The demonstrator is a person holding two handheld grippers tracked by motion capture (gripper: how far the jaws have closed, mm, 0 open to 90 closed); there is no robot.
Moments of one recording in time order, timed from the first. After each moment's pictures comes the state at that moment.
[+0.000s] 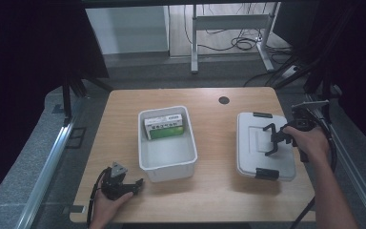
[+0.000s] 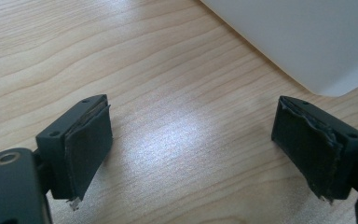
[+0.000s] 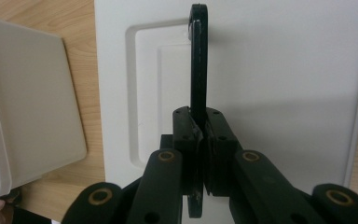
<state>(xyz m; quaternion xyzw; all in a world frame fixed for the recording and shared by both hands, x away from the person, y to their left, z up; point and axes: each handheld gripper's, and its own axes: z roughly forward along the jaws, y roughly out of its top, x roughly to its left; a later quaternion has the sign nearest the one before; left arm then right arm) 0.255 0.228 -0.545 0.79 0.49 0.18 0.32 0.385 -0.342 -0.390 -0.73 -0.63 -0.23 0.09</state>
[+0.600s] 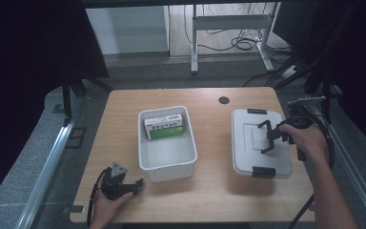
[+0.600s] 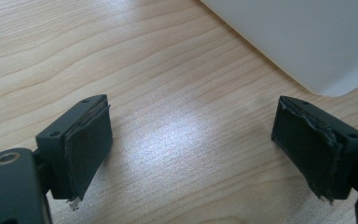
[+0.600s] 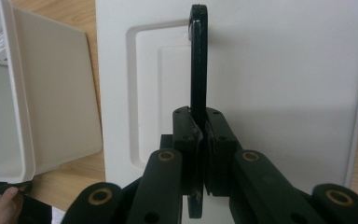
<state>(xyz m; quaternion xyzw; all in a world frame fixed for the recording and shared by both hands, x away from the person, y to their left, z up) 0.255 0.228 -0.545 0.79 0.49 0.18 0.32 0.383 -0.327 -0.375 -0.71 -0.65 -0.25 0.09</state>
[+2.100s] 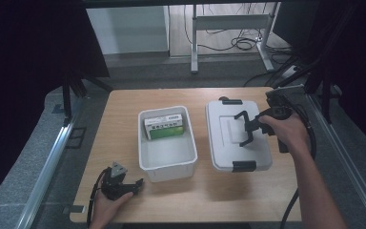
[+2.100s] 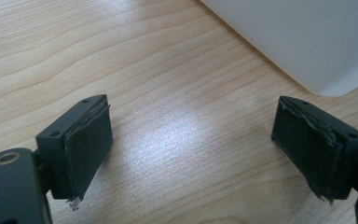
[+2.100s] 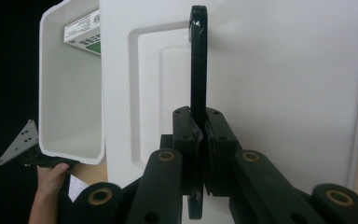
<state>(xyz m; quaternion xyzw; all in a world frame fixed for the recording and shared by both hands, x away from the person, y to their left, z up) 0.255 0.228 -0.545 0.79 0.49 0.18 0.32 0.387 -0.261 -0.340 -0.65 -0.69 -0.29 0.12</state>
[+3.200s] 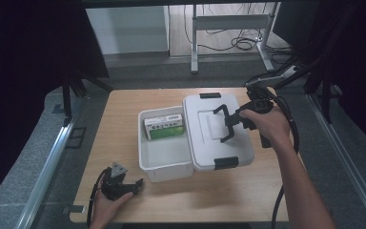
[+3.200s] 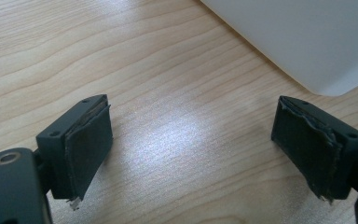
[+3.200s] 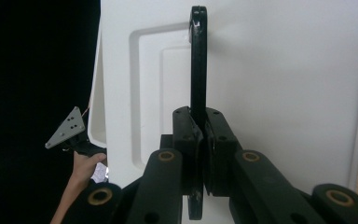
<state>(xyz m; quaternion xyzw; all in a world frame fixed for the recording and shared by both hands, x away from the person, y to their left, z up) 0.255 0.229 -0.545 0.79 0.49 0.18 0.32 0.384 -0.204 -0.311 -0.61 -0.71 -0.32 0.13</state>
